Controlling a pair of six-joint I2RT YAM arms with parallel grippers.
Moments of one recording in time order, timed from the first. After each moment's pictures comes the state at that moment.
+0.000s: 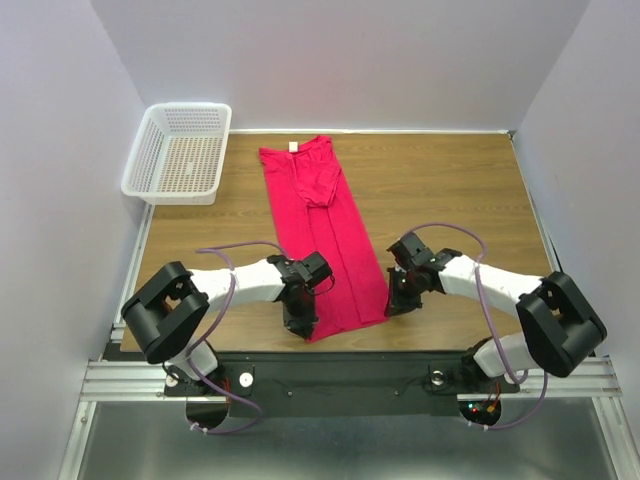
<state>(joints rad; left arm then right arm) -0.94 1.54 0.81 -0.71 0.14 -0.99 0.62 1.41 0.69 -0.54 -0.15 0.69</state>
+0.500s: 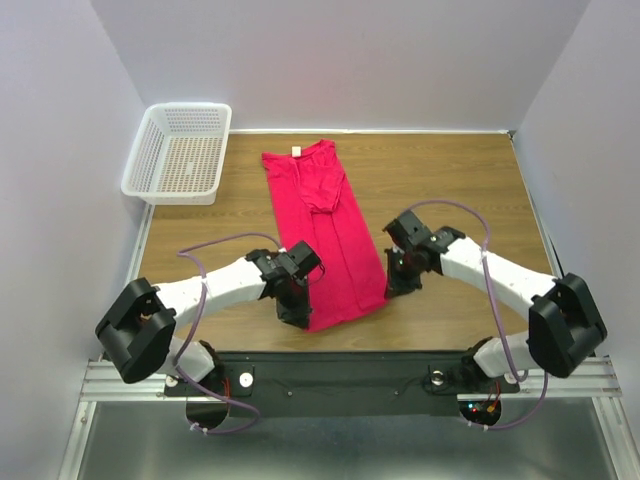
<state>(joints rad) -0.91 1.37 0.80 -0.76 0.14 -0.96 0.62 1.36 0.85 -0.76 -0.10 0.67</state>
